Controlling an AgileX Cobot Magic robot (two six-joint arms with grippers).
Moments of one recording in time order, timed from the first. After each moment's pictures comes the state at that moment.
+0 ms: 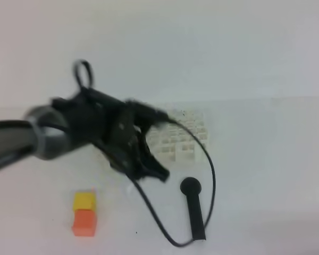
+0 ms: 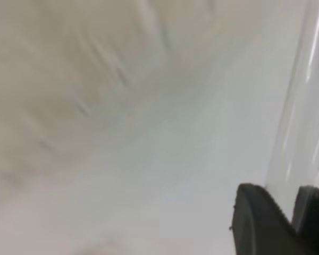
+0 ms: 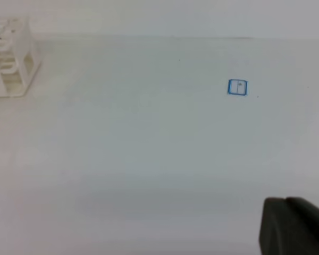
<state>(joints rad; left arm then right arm) -0.59 1.86 -1.29 0.04 0.71 0.00 0.00 -0.01 0.02 0.11 0.36 -0.14</state>
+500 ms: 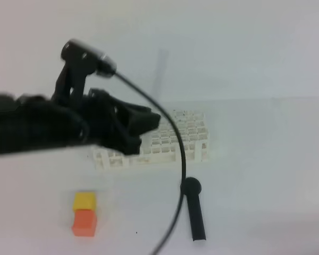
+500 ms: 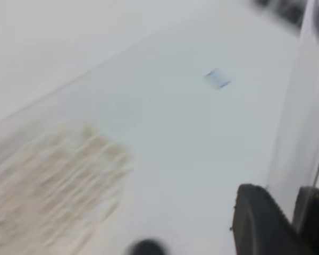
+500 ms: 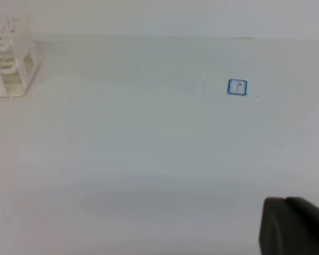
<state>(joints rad) -0.36 1.43 -0.99 -1.06 0.58 1.21 0.00 -0.01 0.02 0.11 0.36 -0.14</state>
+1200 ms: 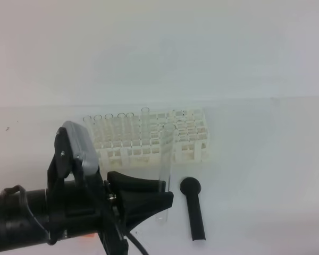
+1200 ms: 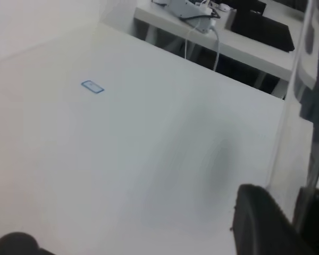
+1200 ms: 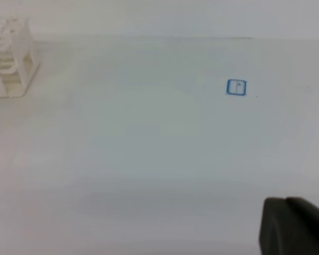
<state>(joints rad) -0.33 1.25 -0.52 -1.67 0.85 1.93 0.00 -0.01 0.02 0.15 0.33 -0.14</state>
